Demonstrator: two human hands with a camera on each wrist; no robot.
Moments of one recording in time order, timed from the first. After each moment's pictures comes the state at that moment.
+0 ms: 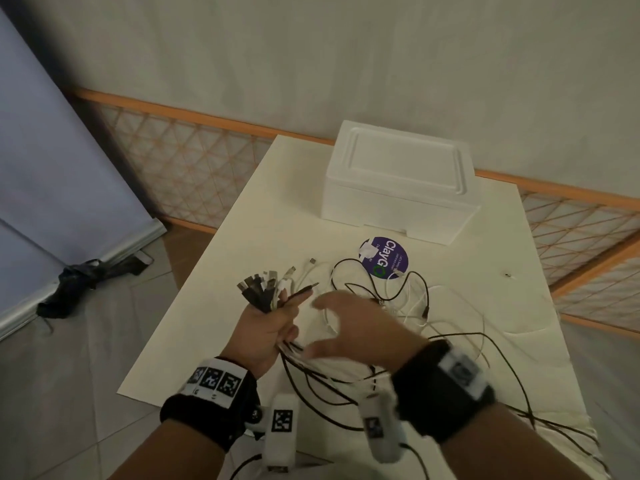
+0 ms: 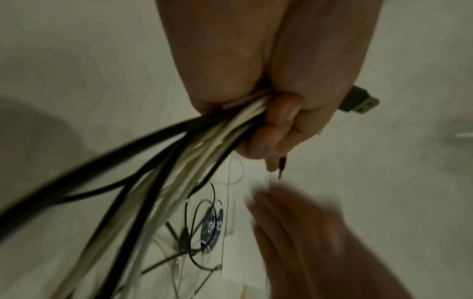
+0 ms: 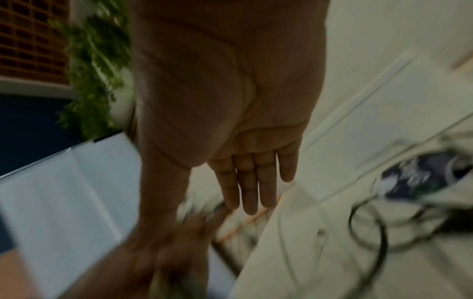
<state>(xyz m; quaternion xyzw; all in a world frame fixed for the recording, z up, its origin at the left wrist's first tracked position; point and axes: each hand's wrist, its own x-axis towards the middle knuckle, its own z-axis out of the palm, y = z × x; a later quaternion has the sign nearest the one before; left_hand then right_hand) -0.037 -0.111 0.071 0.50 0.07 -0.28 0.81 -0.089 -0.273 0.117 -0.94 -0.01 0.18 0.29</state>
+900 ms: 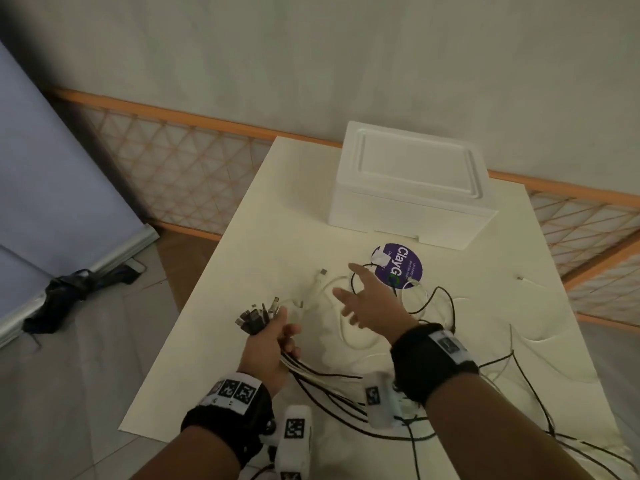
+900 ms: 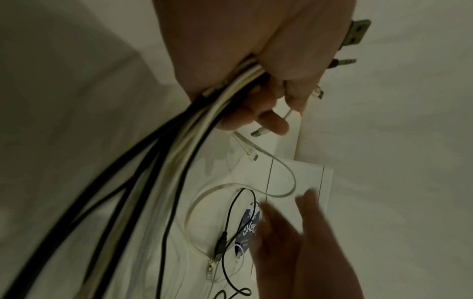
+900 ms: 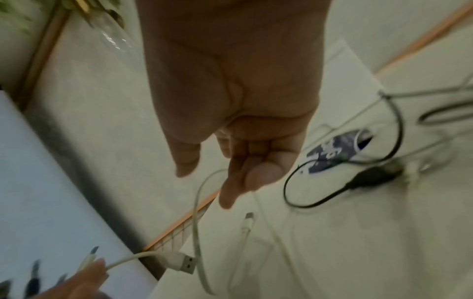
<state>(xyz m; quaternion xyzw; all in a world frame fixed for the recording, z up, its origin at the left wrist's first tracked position) 0.001 -0.104 0.014 0.46 0.28 -0.28 0.80 -0.020 -0.291 0.053 -0.83 0.24 0.11 0.50</state>
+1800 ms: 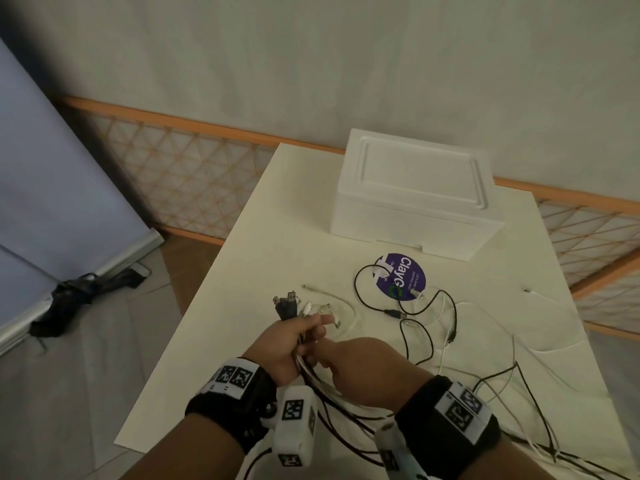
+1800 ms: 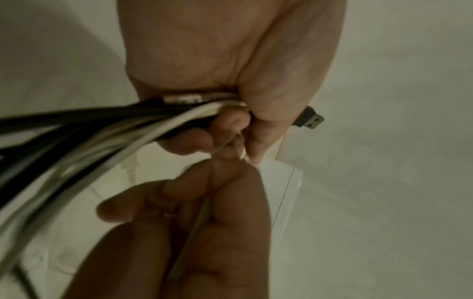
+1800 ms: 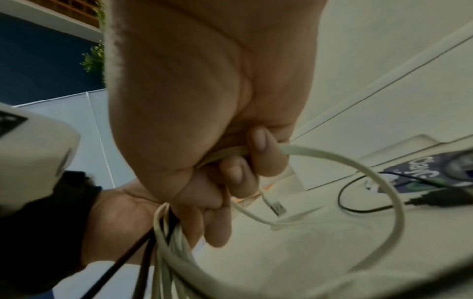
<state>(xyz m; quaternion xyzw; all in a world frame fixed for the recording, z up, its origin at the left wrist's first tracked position) 0.025 -0.126 0.036 0.49 0.18 -0.48 0.70 -0.060 -0.262 0.071 -0.96 -0.14 0.16 0.17</state>
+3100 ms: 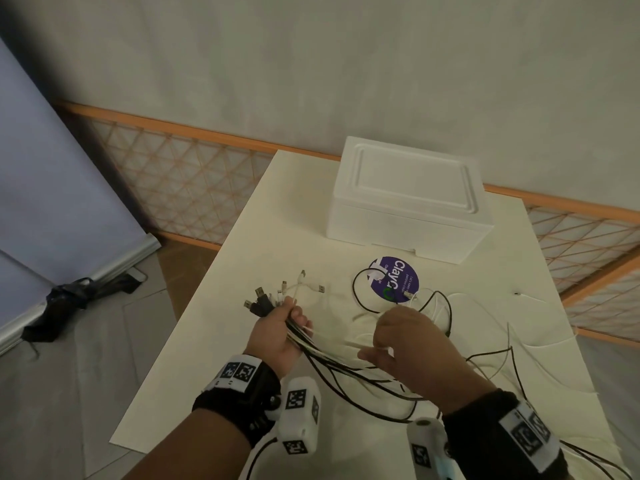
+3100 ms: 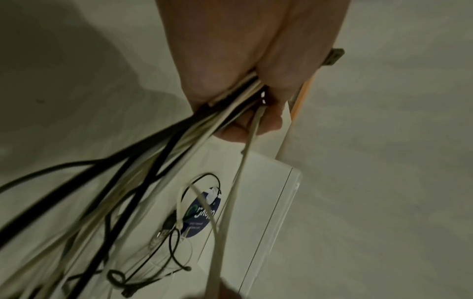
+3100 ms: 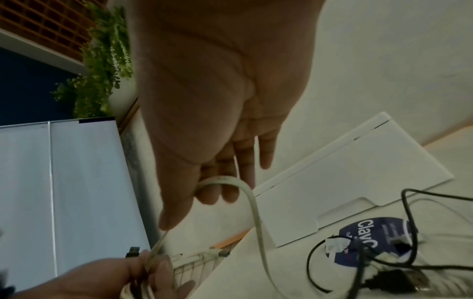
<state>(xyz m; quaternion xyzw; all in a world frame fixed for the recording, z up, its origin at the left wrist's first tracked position) 0.026 -0.138 0.040 0.35 0.29 -0.31 0.84 -0.082 -0.317 0.096 -0.99 -0.06 0.02 0.08</state>
